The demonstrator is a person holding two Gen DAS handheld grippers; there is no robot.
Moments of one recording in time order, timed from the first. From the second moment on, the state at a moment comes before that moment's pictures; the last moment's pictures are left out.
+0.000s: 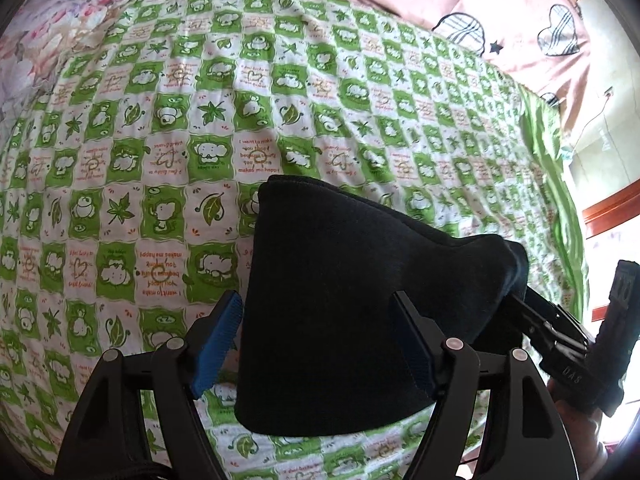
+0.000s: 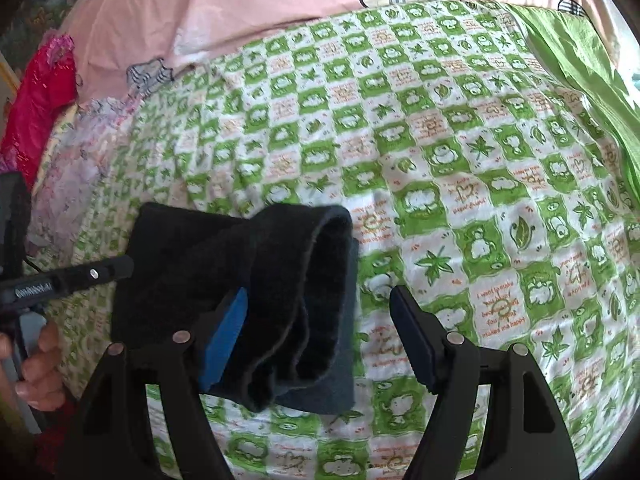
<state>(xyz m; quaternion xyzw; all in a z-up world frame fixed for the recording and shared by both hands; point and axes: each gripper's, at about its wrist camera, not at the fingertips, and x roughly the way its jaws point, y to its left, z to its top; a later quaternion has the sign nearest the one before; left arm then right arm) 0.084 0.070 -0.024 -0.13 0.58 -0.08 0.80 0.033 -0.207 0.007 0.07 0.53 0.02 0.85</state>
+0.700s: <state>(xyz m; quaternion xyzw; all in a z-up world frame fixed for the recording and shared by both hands) 0.096 0.088 -0.036 -0.14 0.59 -0.07 0.79 0.026 -0.230 0.019 0.16 0.52 0.02 0.84</state>
